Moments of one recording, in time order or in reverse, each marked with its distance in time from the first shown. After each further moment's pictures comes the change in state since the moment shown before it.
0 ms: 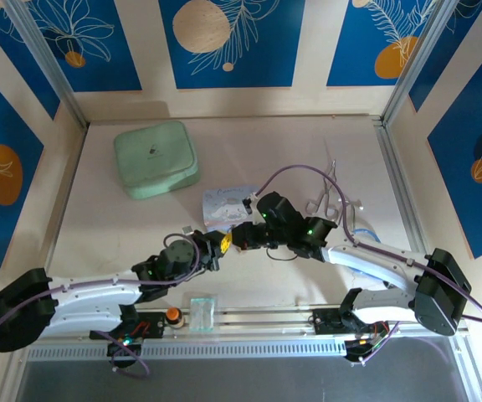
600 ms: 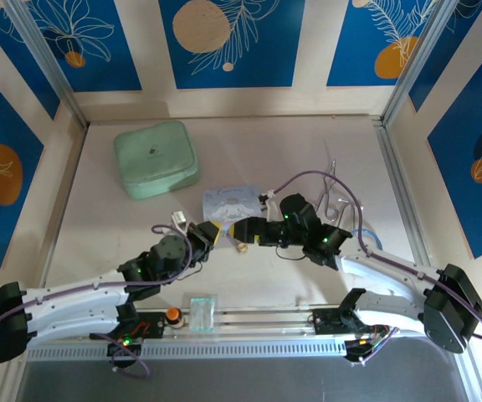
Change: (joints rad) left arm 0.009 -0.167 0.103 -0.207 -0.117 0.528; right arm -0.115 -0.133 -0.204 0.337 -0.167 0.127
